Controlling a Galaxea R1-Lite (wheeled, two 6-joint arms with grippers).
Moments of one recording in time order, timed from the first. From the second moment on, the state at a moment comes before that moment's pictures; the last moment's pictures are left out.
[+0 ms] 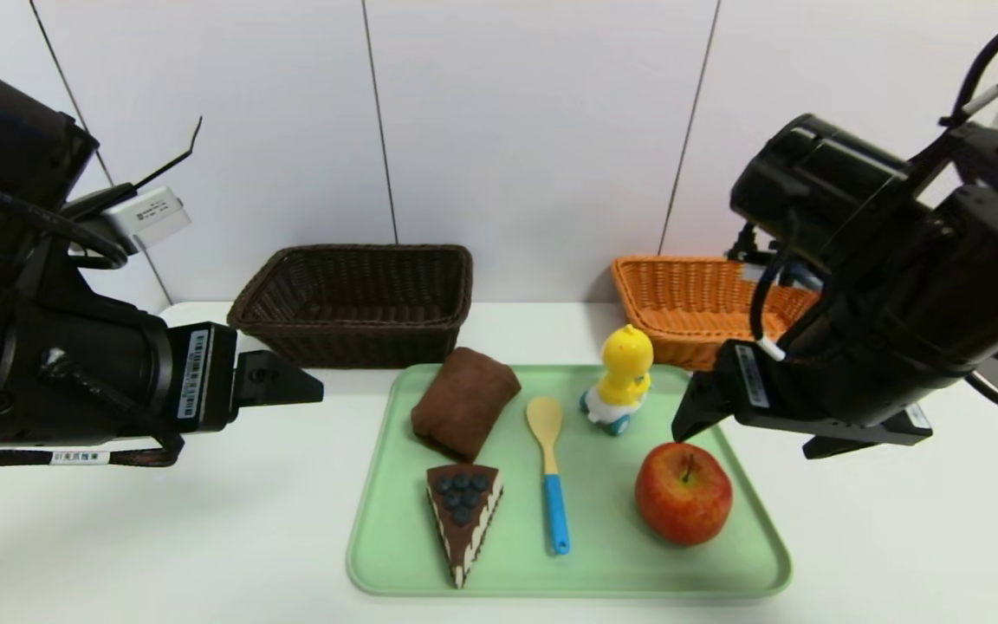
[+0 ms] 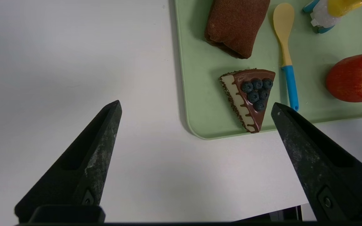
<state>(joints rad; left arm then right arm) -0.58 1.34 -1.27 0.67 0.14 -0.51 0.63 1.75 -1.69 1.15 -0.10 0.66</state>
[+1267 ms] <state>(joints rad) -0.58 1.30 -1.26 0.67 0.14 -0.51 0.65 2.04 -1.71 1.12 -0.11 0.75</state>
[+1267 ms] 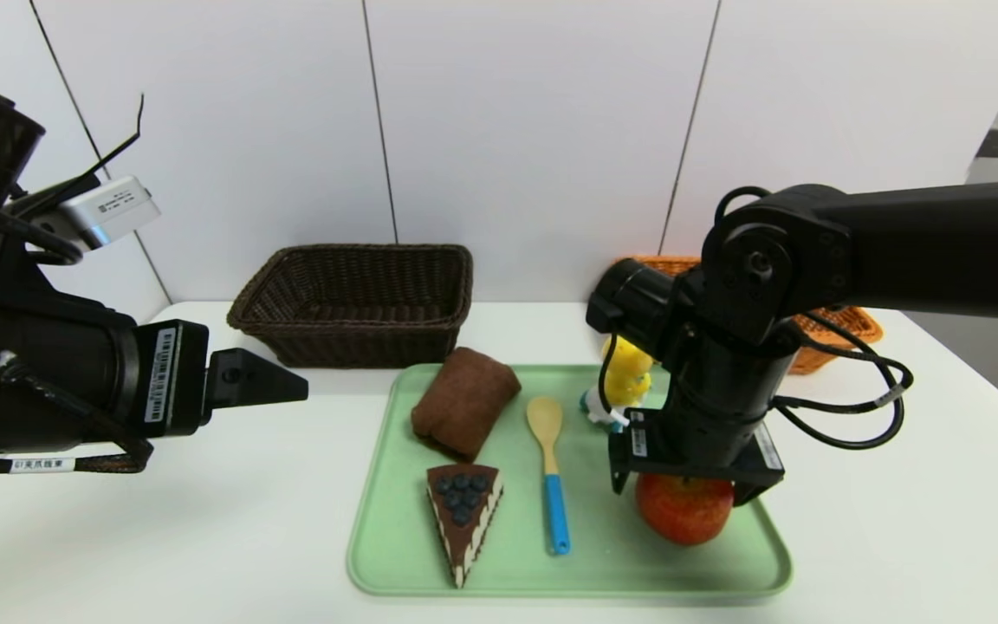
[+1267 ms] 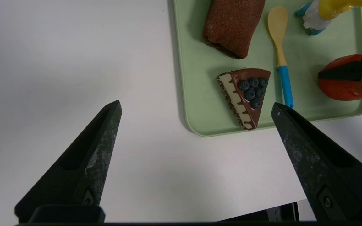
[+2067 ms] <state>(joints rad) -0.58 1.27 -1.22 0.67 0.14 -0.51 0.65 2.04 -1.71 1.13 -0.10 0.75</state>
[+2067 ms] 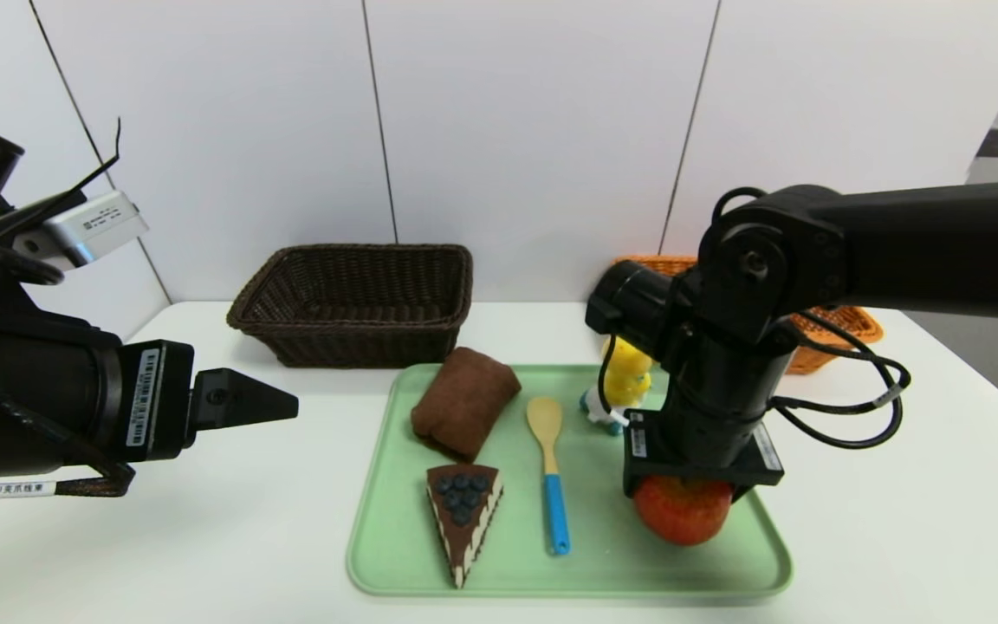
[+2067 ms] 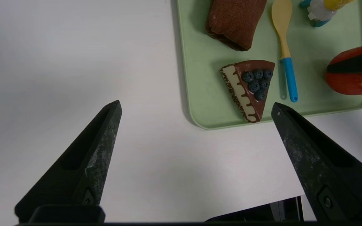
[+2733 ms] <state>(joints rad) -0.58 1.21 -1.18 0.58 -0.04 -0.51 0.56 1.71 -1.91 1.09 -0.06 0.63</state>
